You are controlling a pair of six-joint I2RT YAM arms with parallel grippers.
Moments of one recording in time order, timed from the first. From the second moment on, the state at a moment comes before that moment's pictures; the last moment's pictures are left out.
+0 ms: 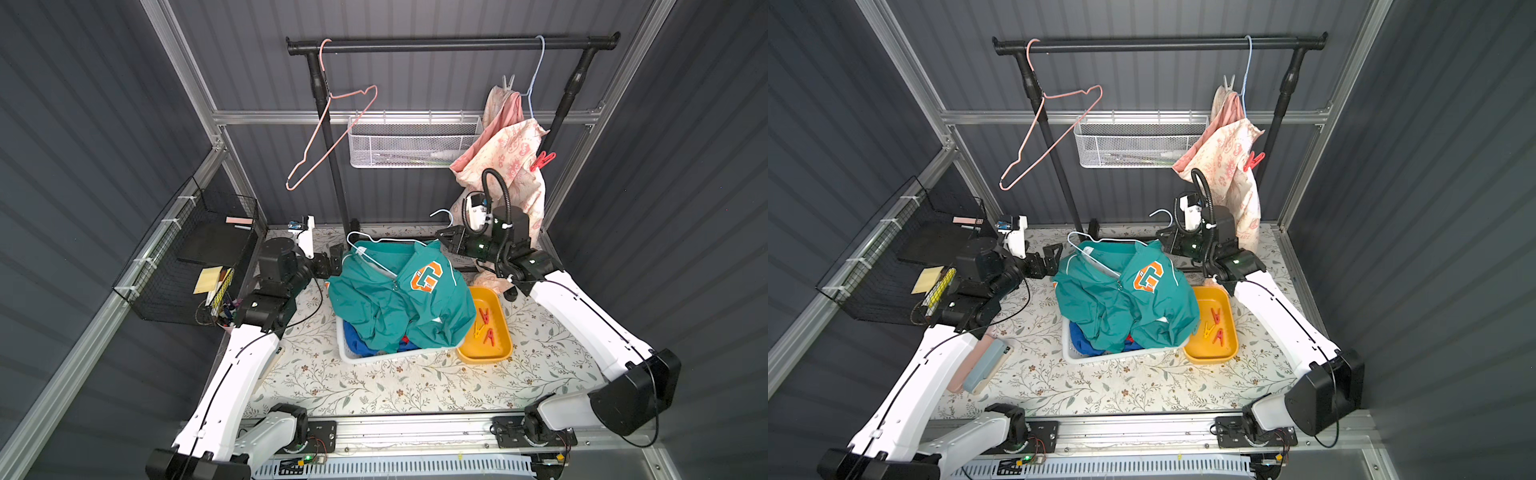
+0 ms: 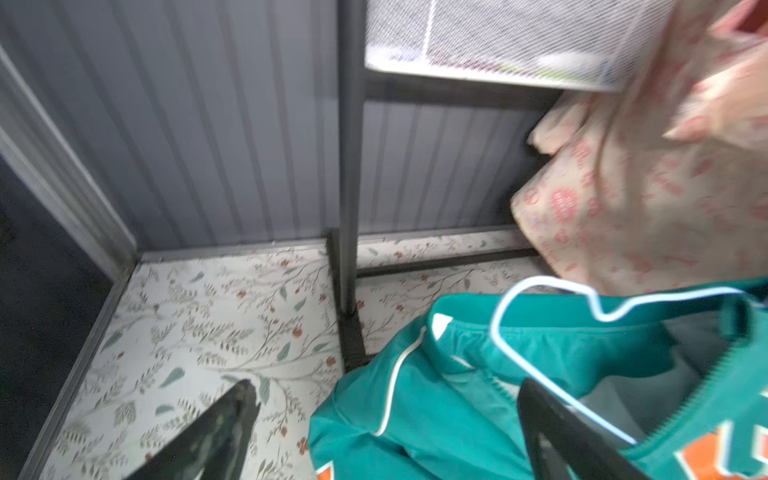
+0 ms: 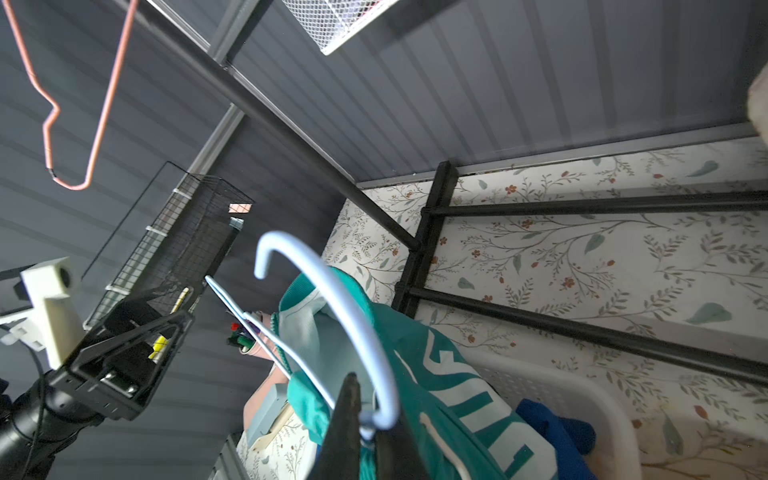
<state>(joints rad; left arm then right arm) -0.19 1.04 1.16 -0.34 0.14 -0.08 0.41 1.42 1.37 -0.26 -0.44 0.60</state>
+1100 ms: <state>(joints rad) -0.19 1.00 1.27 -0.28 0.49 -0.16 0.38 1.42 1.35 -0.11 -0.70 0.66</state>
